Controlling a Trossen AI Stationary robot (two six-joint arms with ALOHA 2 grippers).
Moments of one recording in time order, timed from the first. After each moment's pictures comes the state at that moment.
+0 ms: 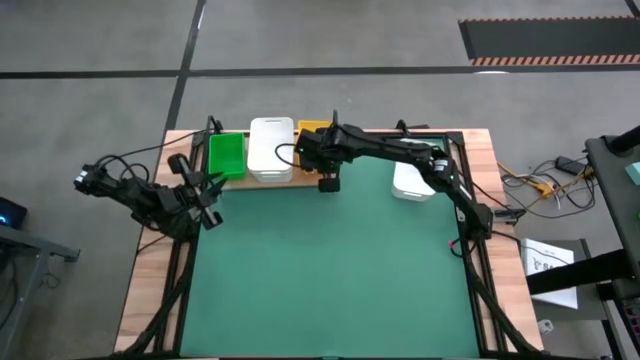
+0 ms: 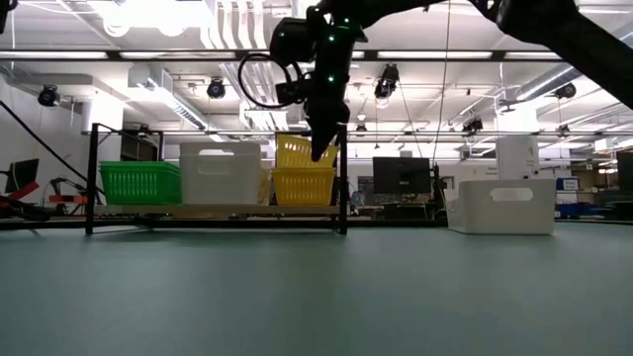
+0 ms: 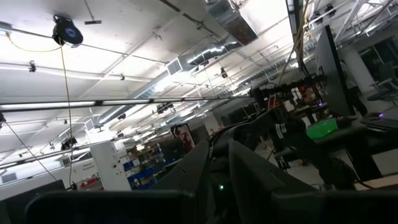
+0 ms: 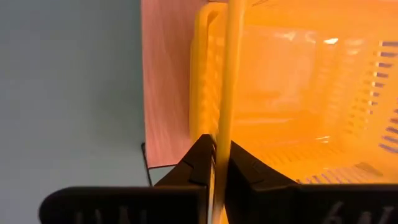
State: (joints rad) left arm -0.42 0.40 0.35 0.61 -0.67 0.82; right arm -0.29 2.27 2.22 -1.20 0.21 -0.42
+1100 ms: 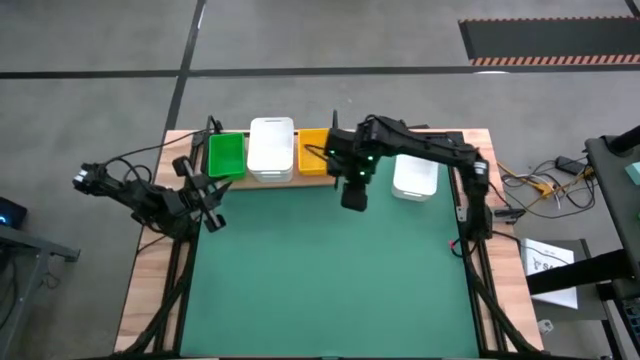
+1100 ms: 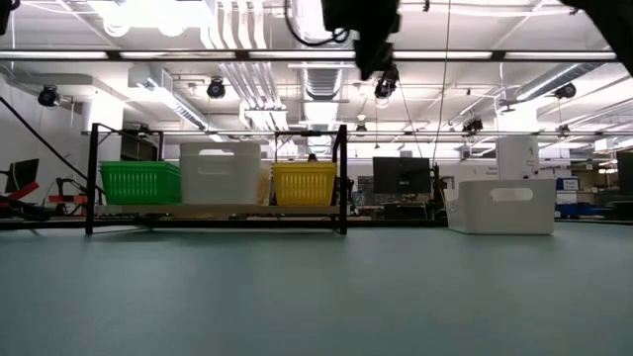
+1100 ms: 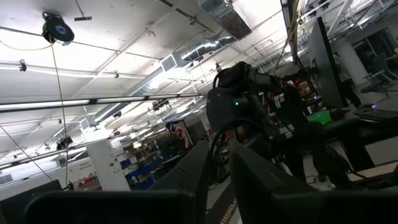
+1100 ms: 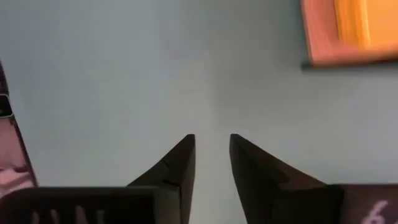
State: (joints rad) left arm -0.42 0.44 0.34 0.61 -0.67 0.82; right arm -0.21 1.99 2.17 -1.52 -0.24 -0.02
